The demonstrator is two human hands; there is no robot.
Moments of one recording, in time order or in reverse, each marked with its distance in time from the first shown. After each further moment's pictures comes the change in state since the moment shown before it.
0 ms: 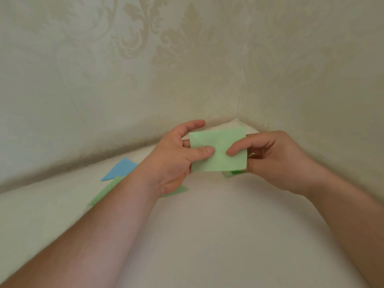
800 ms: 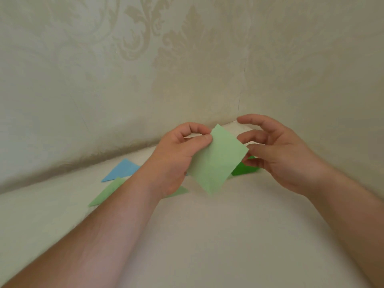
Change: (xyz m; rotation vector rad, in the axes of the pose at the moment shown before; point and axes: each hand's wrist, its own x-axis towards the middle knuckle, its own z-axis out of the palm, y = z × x) left_hand -0.003 0.001 0.006 0.111 0.049 0.082; right_hand 0.005 -0.006 -0.005 0.281 0.062 0.094
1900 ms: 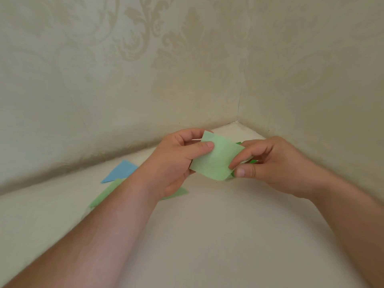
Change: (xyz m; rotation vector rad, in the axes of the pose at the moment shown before) left_hand 0.001 0.000 -0.005 -0.023 -0.067 -0.060; right_hand -0.001 0.011 -0.007 -0.247 -0.200 -0.071
